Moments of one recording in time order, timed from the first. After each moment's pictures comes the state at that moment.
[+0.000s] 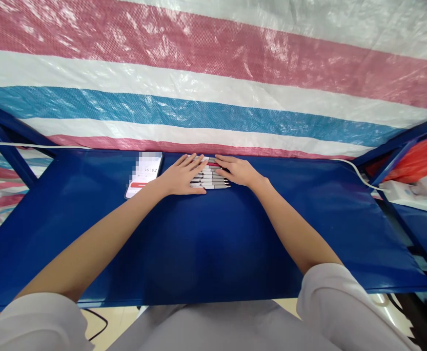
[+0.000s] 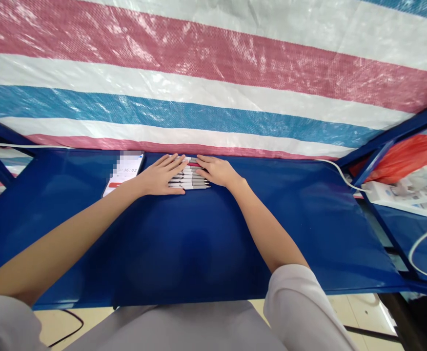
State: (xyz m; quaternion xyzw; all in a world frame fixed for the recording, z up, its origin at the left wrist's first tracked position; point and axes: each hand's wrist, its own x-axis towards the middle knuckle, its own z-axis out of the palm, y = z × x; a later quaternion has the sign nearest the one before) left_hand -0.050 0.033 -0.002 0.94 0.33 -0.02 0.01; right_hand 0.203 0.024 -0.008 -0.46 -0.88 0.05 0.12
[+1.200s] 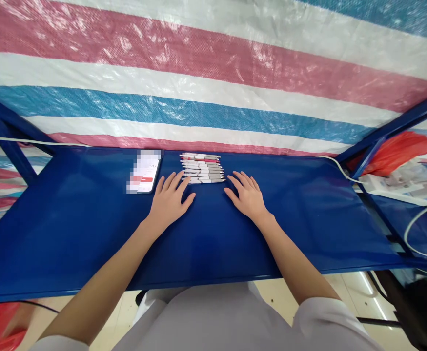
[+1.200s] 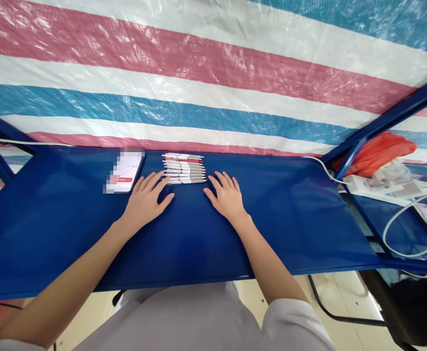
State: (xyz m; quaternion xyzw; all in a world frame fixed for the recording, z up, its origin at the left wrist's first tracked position) left_hand -0.061 -0.074 -0.014 0.84 0.51 0.17 -0.03; right_hand 0.201 -0.096 -0.029 -0.62 -0.76 -0.02 0.20
